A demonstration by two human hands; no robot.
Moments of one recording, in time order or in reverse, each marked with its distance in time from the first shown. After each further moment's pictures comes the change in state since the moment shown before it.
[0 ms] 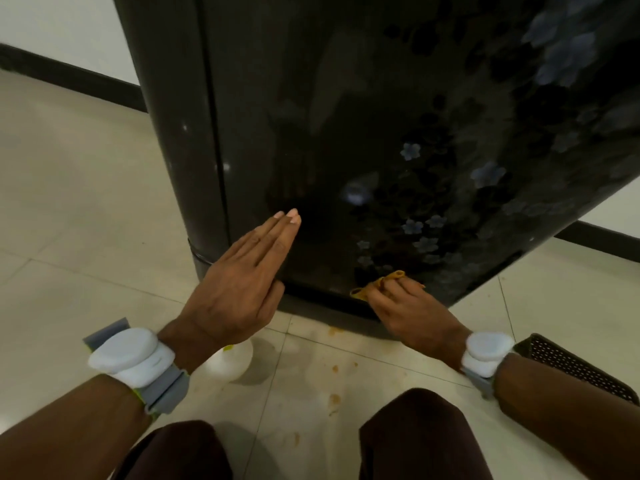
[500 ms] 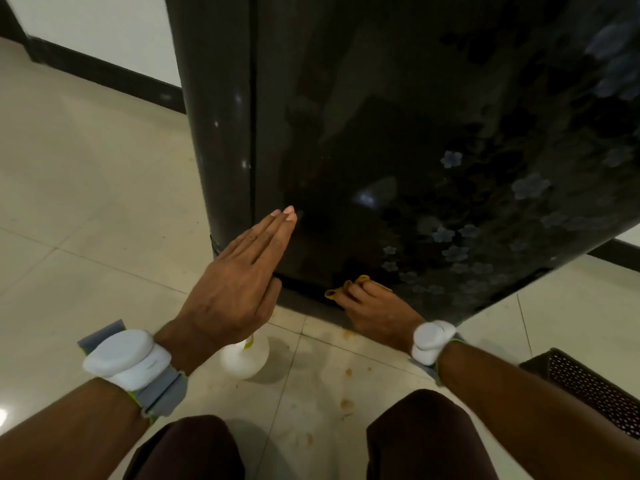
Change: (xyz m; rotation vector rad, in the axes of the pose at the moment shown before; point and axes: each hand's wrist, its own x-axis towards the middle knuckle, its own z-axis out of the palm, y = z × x) left_hand -0.019 -0.025 -0.011 0.005 0.021 -0.066; right_hand 0.069 -0.039 0.009 -0.019 -0.075 -0.157
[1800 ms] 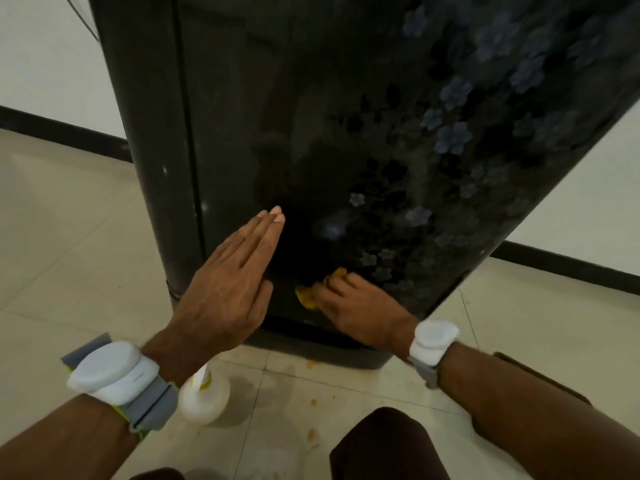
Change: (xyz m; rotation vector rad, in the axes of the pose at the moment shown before) left_hand 0.046 0.053 -0.028 -0.031 0.110 0.077; right_hand -0.038 0.055 -0.064 -0.016 0.282 0.187
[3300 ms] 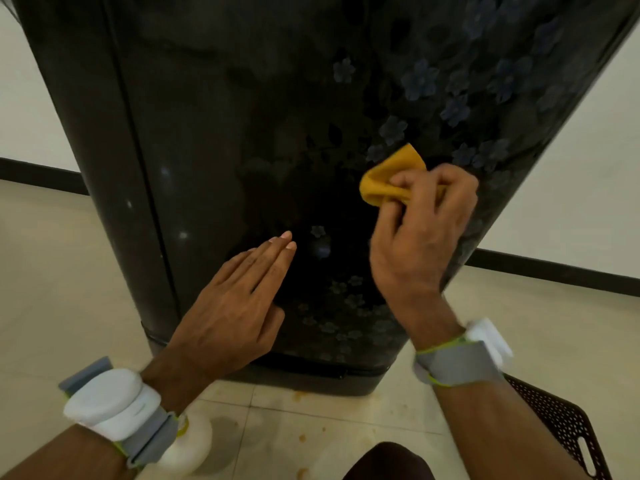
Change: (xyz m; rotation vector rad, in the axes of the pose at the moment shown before) left_hand 0.042 0.035 0.001 0.222 -0.027 0.155; right_hand 0.029 0.103 -0.097 0.174 0.706 1.192
